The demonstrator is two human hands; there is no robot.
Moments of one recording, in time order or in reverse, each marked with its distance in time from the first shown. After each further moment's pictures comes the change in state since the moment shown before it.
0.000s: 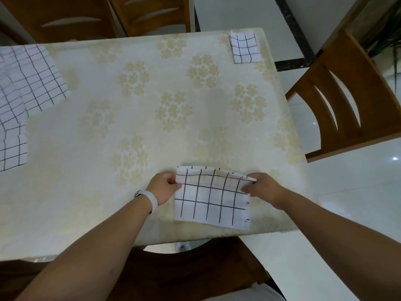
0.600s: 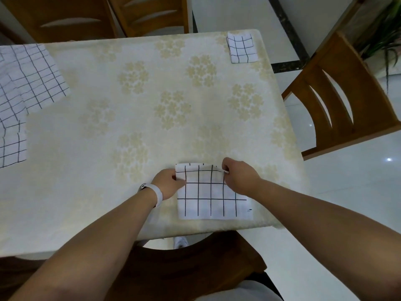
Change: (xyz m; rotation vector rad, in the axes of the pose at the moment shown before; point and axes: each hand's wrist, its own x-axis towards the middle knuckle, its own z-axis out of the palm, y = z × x) left_hand -0.005 0.009 0.007 0.095 -0.075 0.019; right_hand -0.002 -0.051 0.044 -0.667 0.150 -0.301
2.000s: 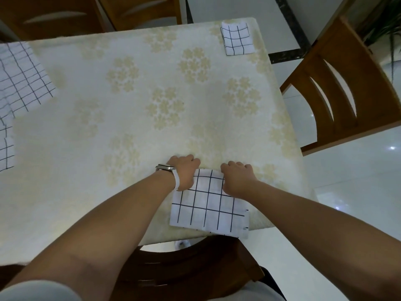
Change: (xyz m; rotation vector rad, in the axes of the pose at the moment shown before) left_hand 0.039 0.061 0.015 1.017 -0.082 0.496; right_hand 0.011 0.010 0.008 -0.326 -0.121 0.036
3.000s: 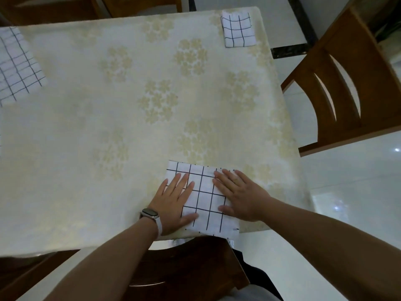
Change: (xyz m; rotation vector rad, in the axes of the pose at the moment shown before) left_hand -0.052 0.040 0.100 -0.032 0.105 -0.079; right_hand -0.019 0.068 0.063 -0.326 0.112 -0.492
